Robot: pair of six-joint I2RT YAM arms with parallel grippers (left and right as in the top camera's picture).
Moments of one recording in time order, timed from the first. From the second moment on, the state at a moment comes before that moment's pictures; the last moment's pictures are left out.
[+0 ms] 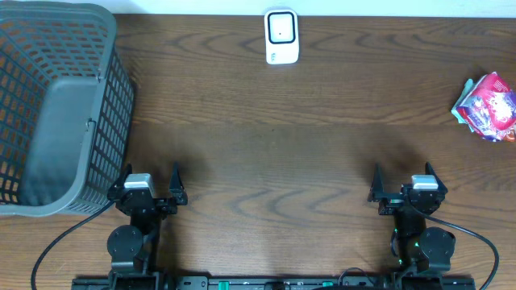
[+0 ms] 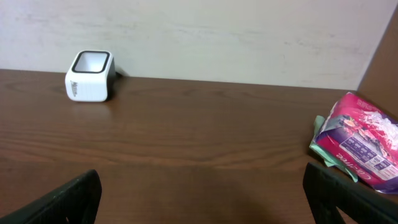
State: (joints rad) left arm 0.01 0.01 0.01 -0.11 0.01 -0.07; right arm -0.03 0.01 0.01 -0.07 -0.01 -0.07
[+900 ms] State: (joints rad) left arm 0.01 0.01 0.02 -0.11 -0.06 -0.03; right arm -0.03 0.01 0.01 -0.07 -0.01 -0.07
